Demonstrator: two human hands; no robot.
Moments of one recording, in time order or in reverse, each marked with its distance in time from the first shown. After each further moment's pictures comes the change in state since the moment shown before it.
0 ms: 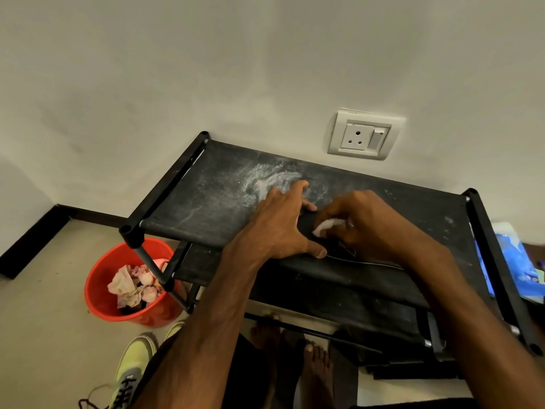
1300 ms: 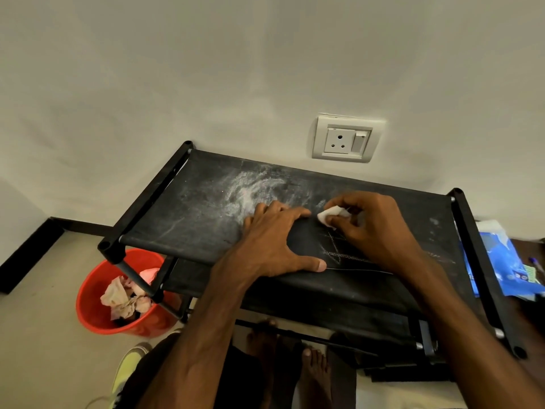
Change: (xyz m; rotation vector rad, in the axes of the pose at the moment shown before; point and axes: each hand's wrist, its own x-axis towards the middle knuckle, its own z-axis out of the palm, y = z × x) left_hand 0.000 0.008 0.016 0.155 -0.018 -0.004; right_hand -0.016 0.036 0.009 0.157 0.407 0.146
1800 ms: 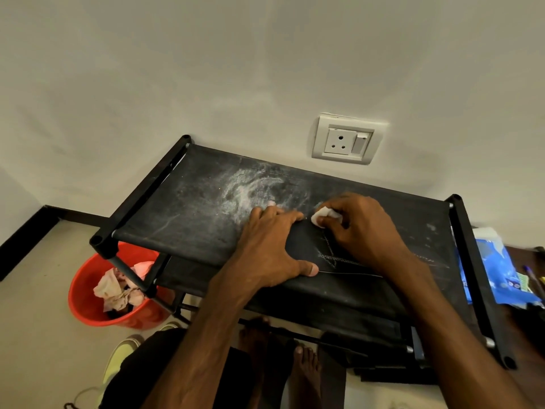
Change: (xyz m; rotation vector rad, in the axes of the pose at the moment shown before) left_hand -0.010 0.010 0.006 -0.059 0.062 -0.056; right_hand 0.014 0.007 0.011 -0.139 -0.077 -0.058
